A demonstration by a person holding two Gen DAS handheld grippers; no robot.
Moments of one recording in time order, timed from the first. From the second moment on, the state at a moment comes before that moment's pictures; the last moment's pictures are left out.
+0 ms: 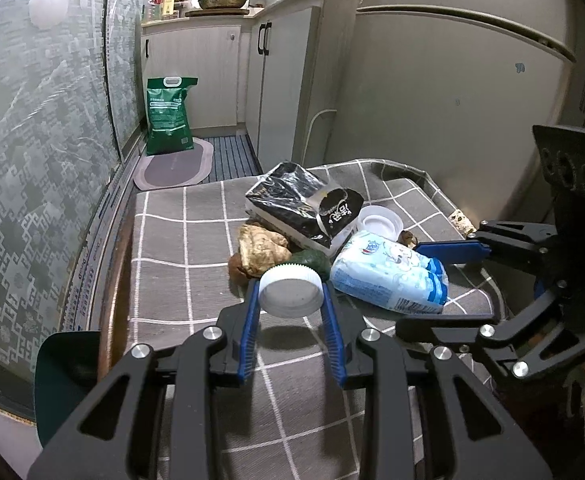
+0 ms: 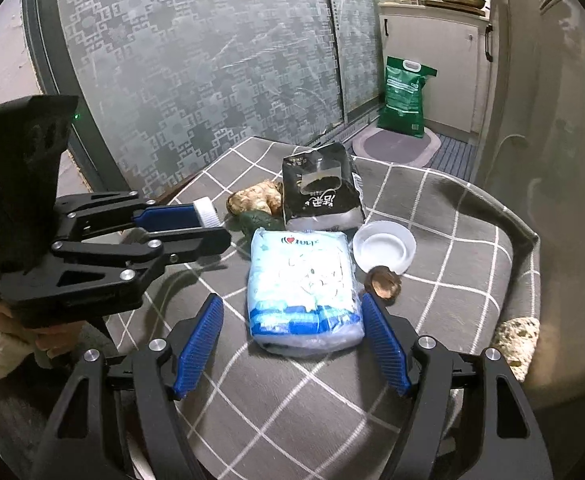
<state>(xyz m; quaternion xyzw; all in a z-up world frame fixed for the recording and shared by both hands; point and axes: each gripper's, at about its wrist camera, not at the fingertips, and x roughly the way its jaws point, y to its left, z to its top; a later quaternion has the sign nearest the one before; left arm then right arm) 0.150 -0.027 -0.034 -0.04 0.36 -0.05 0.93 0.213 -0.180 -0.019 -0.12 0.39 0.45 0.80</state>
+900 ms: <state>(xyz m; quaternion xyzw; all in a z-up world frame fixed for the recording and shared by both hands) 0.114 0.032 -0.007 -0.06 0.33 -0.02 0.94 0.210 -0.148 0.015 -0.11 0.36 0.40 0.84</state>
